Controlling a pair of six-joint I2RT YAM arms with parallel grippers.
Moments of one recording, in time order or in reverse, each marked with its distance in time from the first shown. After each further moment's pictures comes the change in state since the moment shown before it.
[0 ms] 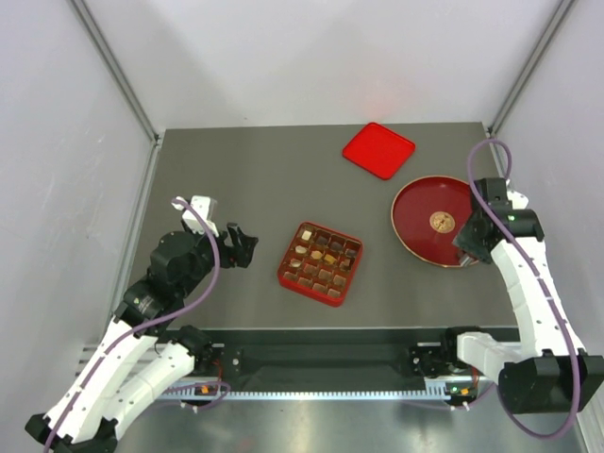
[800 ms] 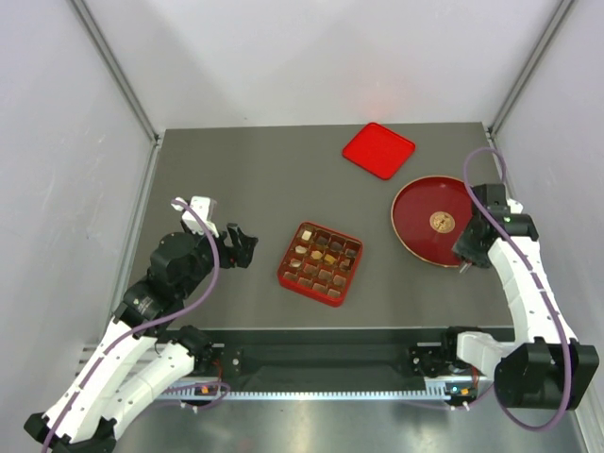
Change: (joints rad) left arm -0.018 -0.004 0.000 0.000 -0.024 -0.002; right arm -0.071 0.022 -0.103 0.086 -0.053 -0.077
